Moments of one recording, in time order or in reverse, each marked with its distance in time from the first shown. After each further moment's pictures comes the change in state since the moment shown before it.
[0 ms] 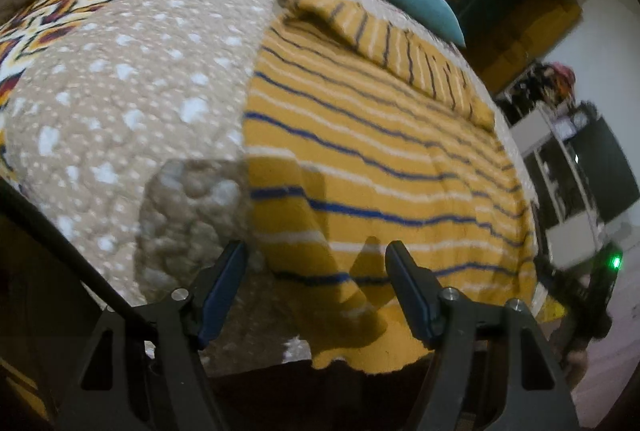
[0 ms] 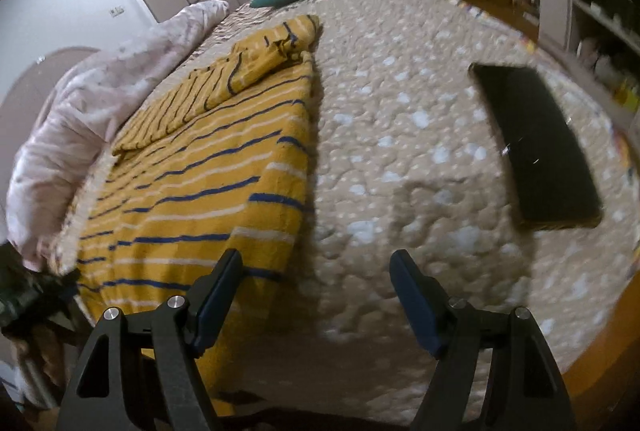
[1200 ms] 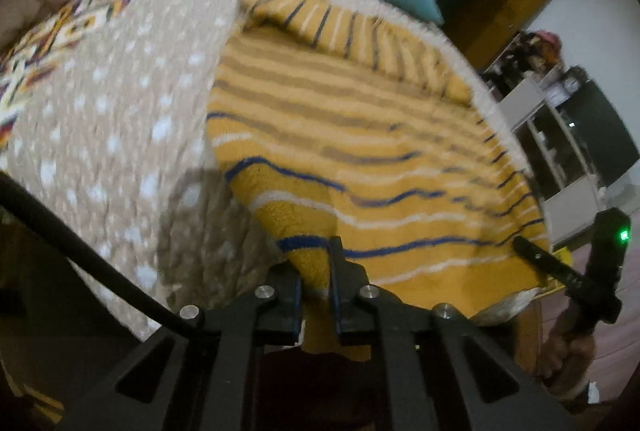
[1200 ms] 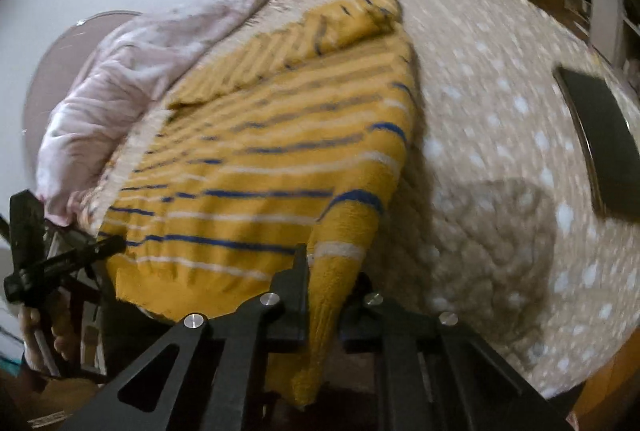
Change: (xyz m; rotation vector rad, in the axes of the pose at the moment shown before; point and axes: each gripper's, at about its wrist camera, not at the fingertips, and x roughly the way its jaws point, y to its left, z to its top) left arm -0.026 -0.029 0.007 0.108 0.000 -0.017; right arm 0.005 0.067 -0.008 -0.161 0.039 0.149
